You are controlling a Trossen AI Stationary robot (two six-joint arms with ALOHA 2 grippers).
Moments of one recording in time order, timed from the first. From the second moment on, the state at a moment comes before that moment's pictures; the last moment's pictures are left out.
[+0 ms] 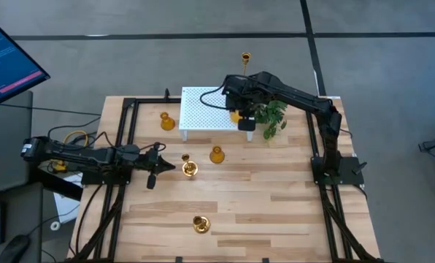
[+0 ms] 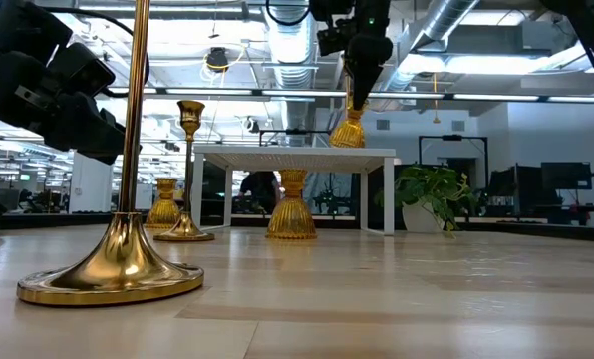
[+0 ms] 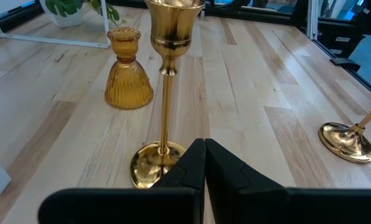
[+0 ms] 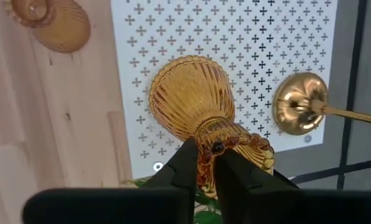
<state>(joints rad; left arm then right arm) -0.05 0.35 0.01 0.17 -0.01 -0.07 -0.35 1.97 2.10 -1.46 0.23 -0.34</state>
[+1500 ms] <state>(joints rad) -0.05 0.41 0.01 0.16 -0.01 -0.12 -0.24 1.90 2.30 -1.53 0.13 -0.31</state>
